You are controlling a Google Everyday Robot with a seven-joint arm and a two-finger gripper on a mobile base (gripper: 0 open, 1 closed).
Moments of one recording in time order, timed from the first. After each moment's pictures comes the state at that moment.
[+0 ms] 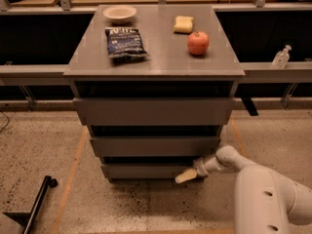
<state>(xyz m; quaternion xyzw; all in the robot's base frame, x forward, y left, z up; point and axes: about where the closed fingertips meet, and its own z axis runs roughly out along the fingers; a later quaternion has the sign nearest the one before) 0.655 -0.161 0.253 -0.33 0.87 0.30 0.22</state>
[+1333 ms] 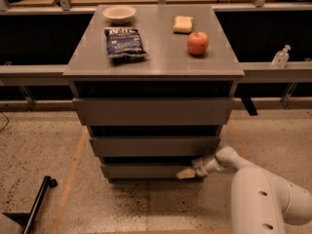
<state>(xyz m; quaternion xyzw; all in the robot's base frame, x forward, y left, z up) 0.660 -0.161 0.238 -0.32 0.87 0.30 0.22</state>
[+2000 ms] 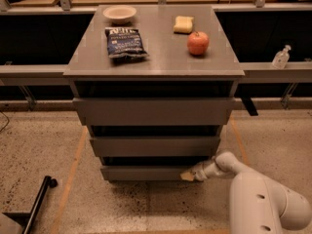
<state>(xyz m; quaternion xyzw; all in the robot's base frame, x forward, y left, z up) 0.652 -0.159 0.219 -0.31 0.87 0.32 0.21</state>
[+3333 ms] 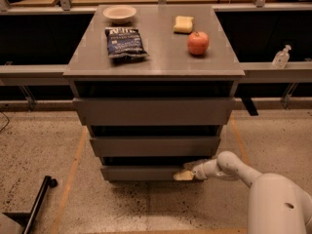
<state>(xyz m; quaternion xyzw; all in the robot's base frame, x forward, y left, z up) 0.652 -0.144 0.264 -0.33 0.84 0.32 0.29</state>
